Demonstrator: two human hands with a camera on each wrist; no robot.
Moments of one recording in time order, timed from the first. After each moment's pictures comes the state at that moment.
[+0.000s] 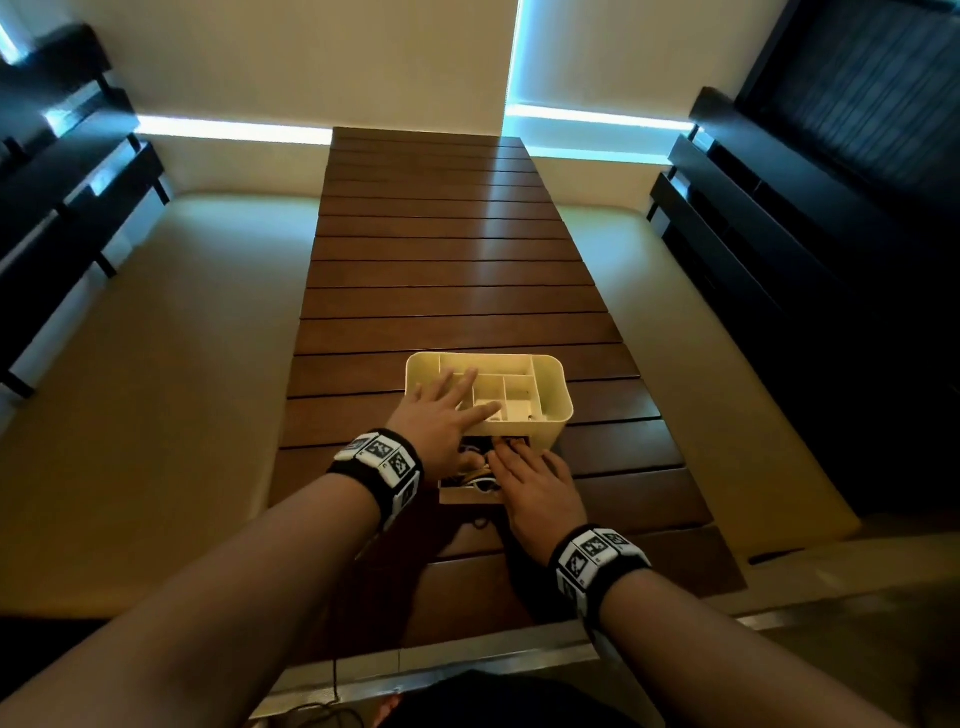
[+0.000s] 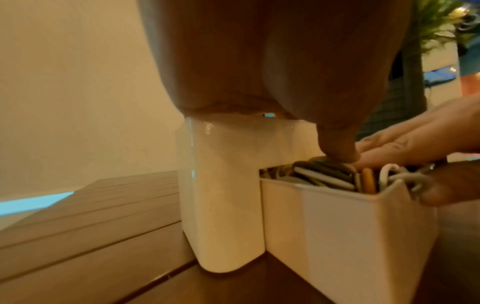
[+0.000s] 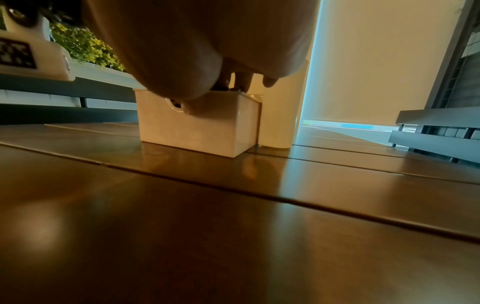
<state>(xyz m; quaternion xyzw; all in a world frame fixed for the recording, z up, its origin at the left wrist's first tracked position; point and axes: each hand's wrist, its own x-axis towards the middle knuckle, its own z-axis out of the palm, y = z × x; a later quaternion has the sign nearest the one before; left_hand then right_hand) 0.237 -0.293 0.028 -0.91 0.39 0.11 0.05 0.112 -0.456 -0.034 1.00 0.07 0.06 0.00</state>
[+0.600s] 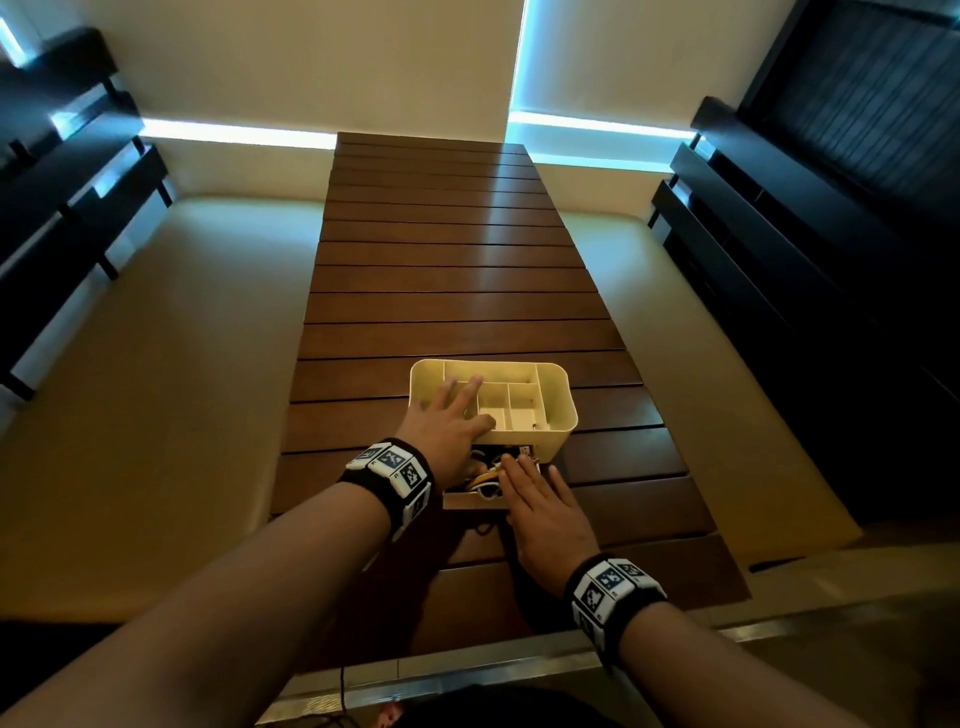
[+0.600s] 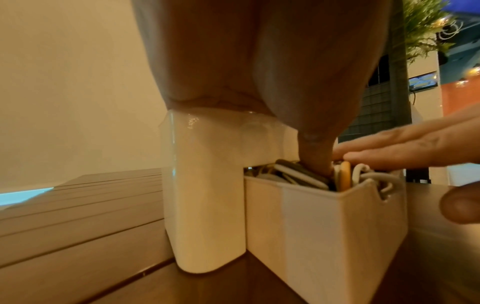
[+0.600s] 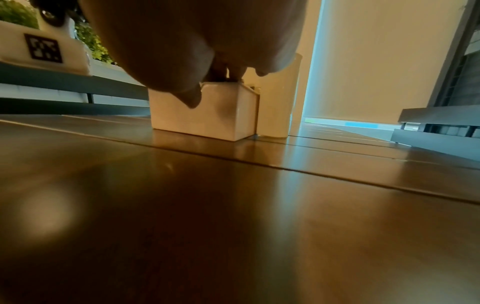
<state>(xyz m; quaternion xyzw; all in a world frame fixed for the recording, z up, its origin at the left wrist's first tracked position) 0.234 -0.297 0.031 -0.92 0.38 0.11 0.04 0.092 -0.459 -0.049 0.99 0.10 0.08 0.02</state>
